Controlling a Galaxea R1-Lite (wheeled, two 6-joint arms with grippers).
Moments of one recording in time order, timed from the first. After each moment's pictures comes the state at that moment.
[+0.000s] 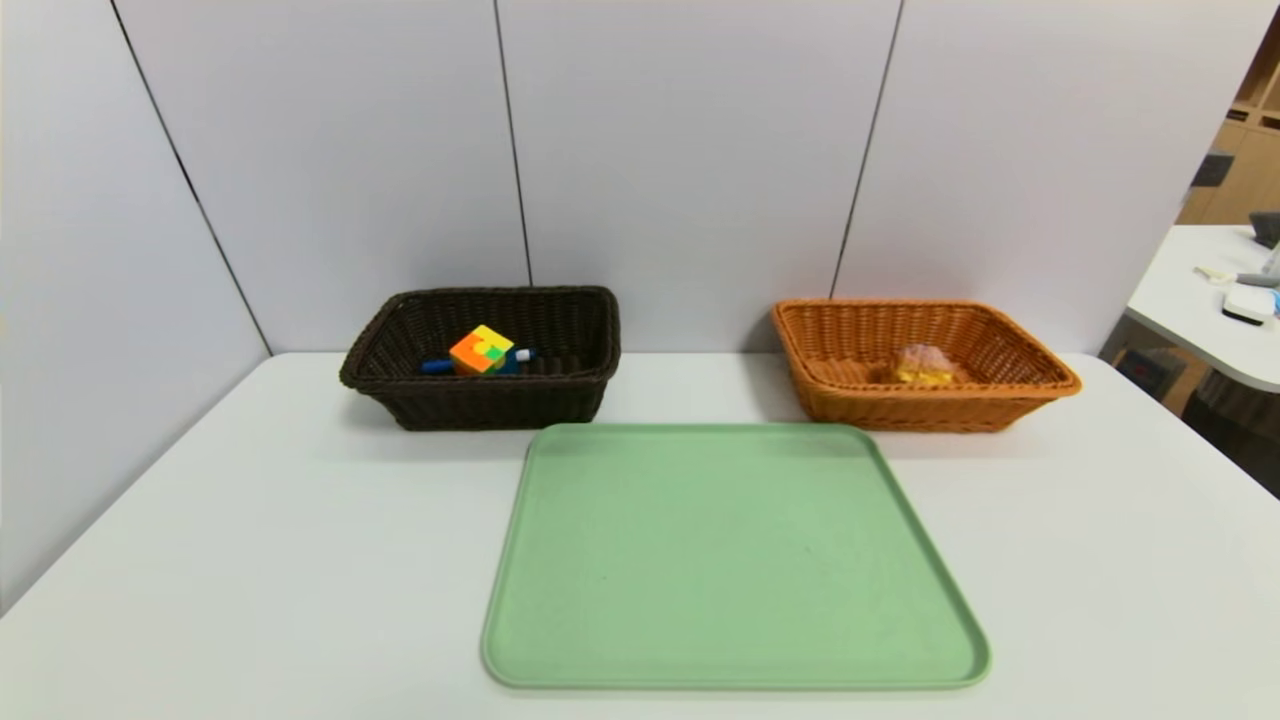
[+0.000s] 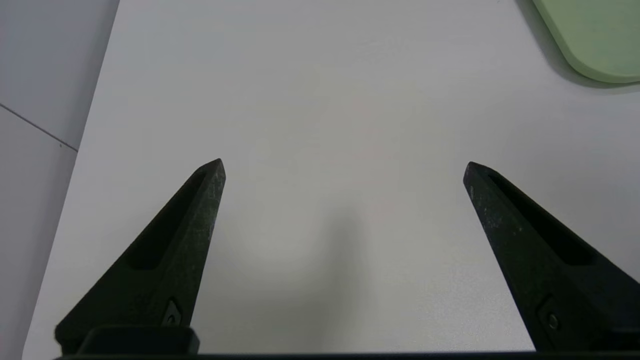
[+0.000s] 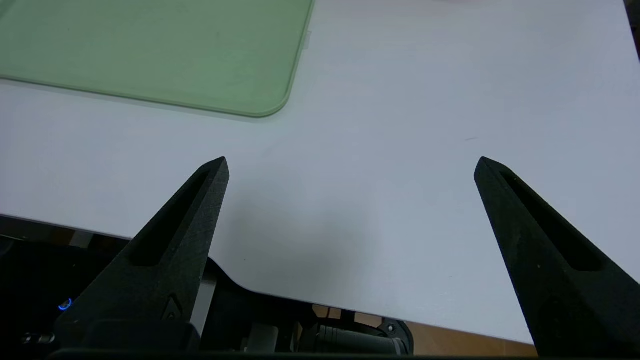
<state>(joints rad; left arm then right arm) -0.02 0.33 -0.37 0.38 -0.02 0.12 -0.01 0.42 -0.82 0.82 0.14 -0.11</state>
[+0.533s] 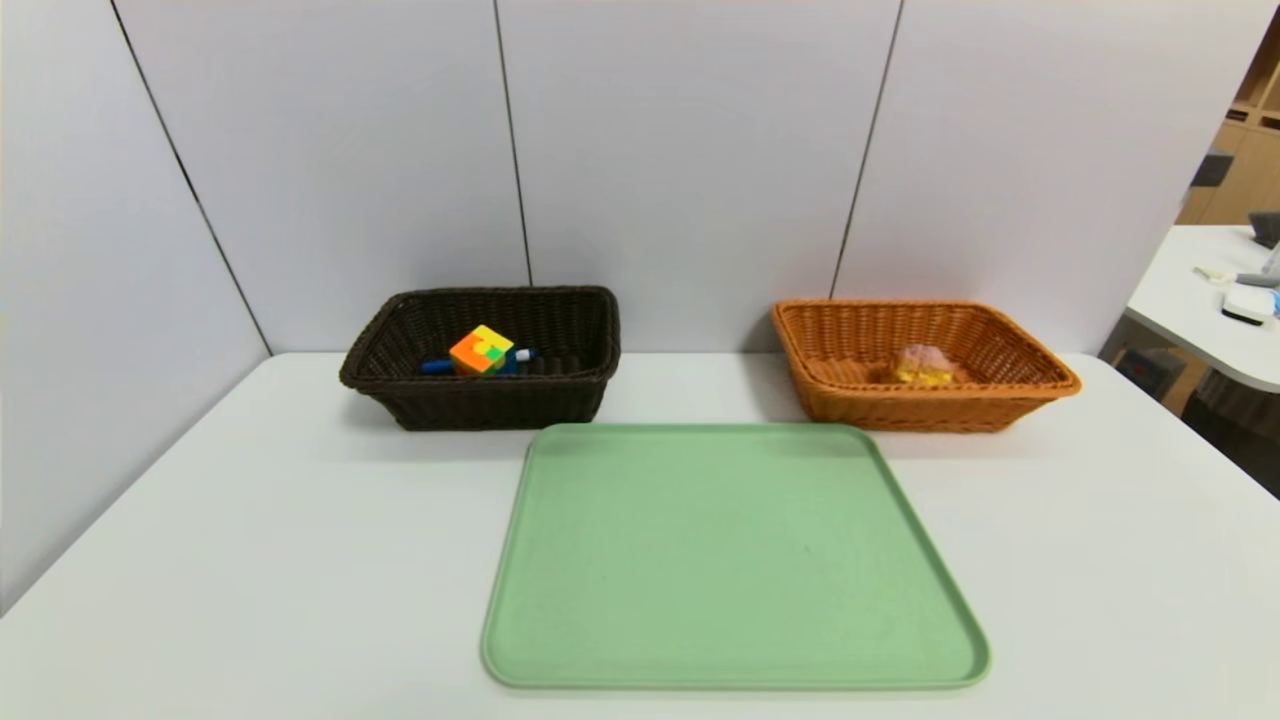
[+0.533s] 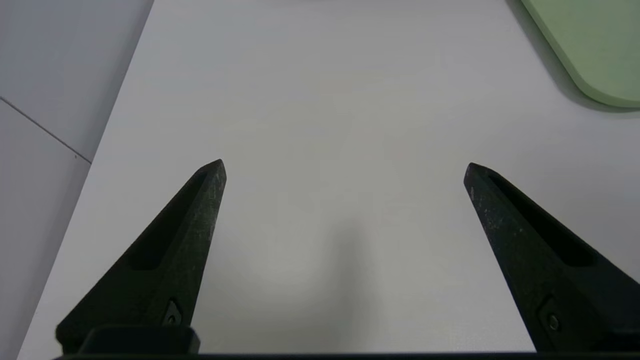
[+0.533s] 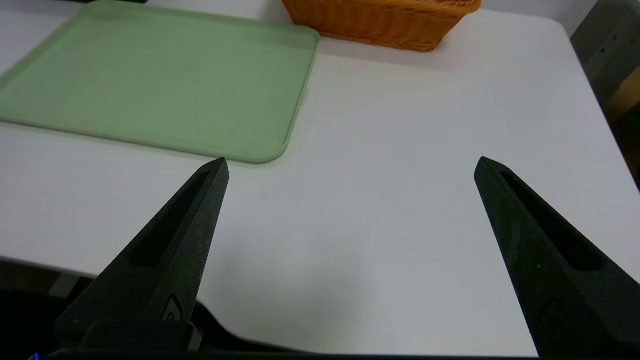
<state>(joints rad) 0.00 0.25 -0.29 0.28 0.00 0.12 -0.02 0.27 -0.65 0.58 0.15 -0.10</state>
